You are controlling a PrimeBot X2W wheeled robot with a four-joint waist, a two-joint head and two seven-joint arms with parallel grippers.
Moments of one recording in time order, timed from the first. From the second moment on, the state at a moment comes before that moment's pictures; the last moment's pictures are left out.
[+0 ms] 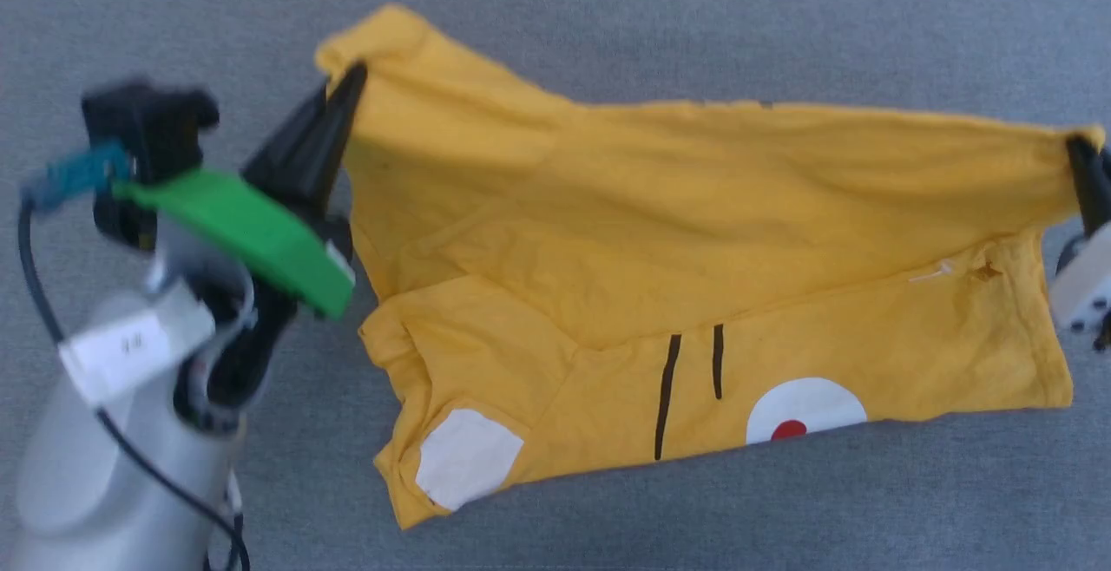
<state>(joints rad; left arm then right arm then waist) -0.52 0.41 -0.28 -0.06 -0.72 -0.10 0.18 -0.38 -0.24 -0.25 0.01 0.28 0.13 0.45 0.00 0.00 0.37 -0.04</state>
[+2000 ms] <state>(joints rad) 0.05 0.21 -0.20 -0.20 -0.32 0.13 -0.26 -0.09 -0.21 -0.39 0.10 0.25 0.13 0.52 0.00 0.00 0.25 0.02</state>
